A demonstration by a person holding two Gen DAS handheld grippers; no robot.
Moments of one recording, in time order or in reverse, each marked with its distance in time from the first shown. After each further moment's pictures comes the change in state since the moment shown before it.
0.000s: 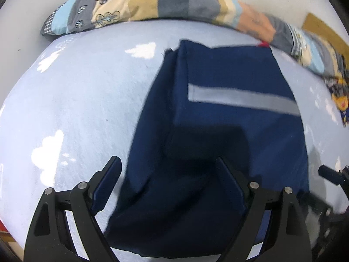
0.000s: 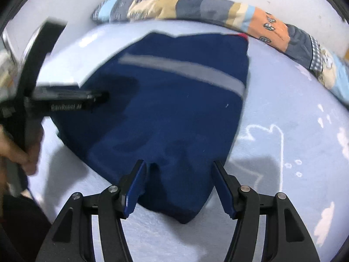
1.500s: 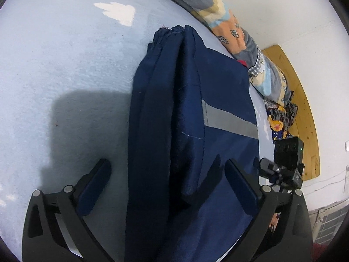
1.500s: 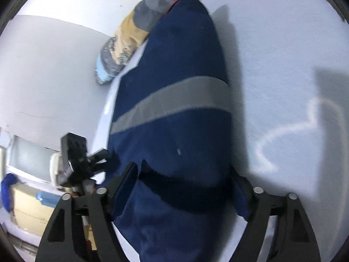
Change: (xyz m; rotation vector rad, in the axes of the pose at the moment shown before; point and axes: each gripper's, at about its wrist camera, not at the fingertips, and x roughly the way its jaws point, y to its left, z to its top) left arm 0.075 0.073 0.034 -0.177 0.211 -0.630; right arm 0.102 -0.108 0.023 0.516 0.039 0.680
